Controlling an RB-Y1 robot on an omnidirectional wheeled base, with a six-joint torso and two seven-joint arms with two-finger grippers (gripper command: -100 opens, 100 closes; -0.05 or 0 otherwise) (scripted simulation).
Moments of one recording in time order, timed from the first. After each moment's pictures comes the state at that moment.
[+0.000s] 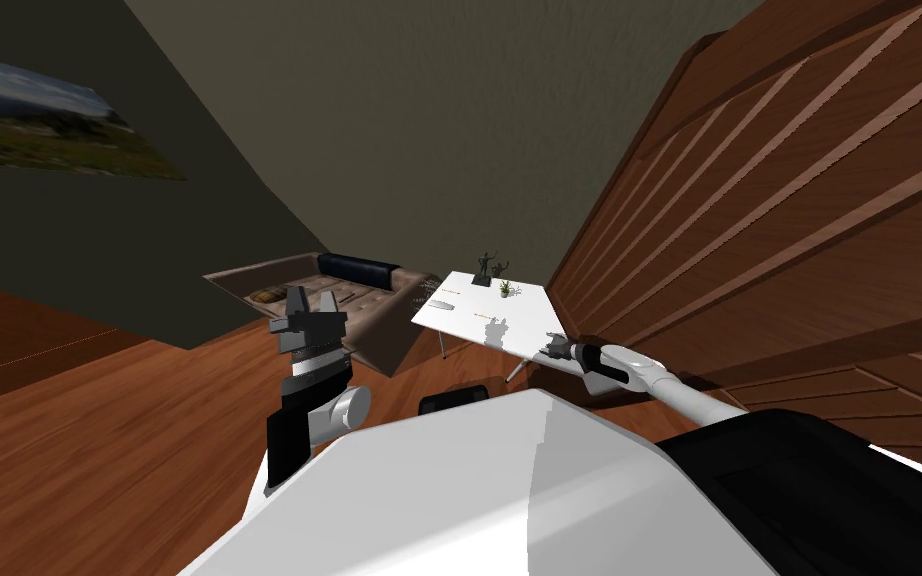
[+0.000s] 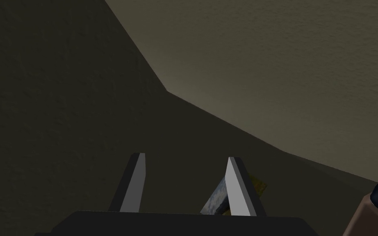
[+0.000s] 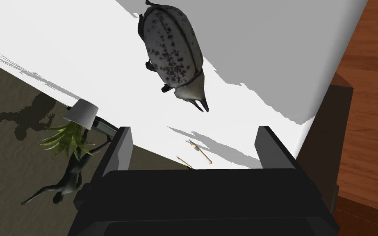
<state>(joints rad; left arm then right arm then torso) 0.47 -0.03 0.02 -2.36 0.11 -0.40 -0.03 0.28 -1.11 0.24 -1.17 0.77 -0.51 0.53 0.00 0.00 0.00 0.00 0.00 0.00</state>
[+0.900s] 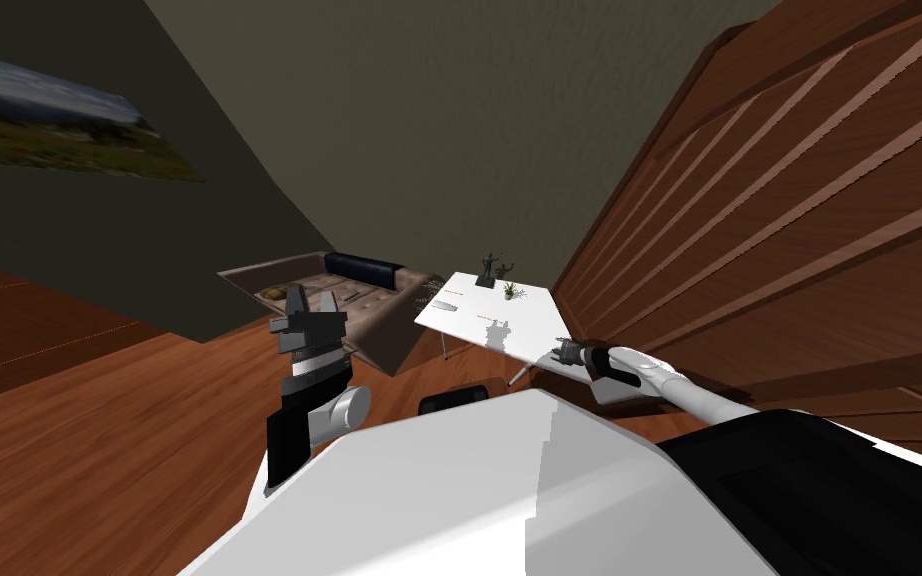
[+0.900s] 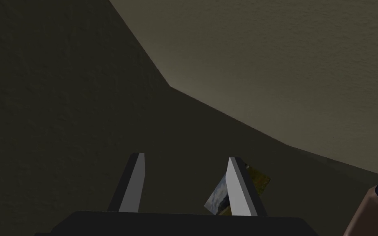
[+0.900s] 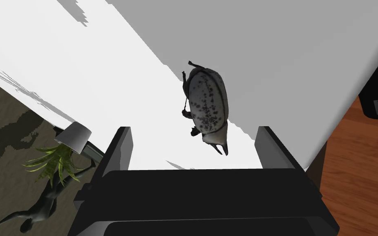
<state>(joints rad) 0.47 -0.03 0.02 -2.36 0.11 -0.40 -0.03 0.27 -1.15 0.29 -1.07 0.84 -0.50 0.57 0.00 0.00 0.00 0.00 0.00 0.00</state>
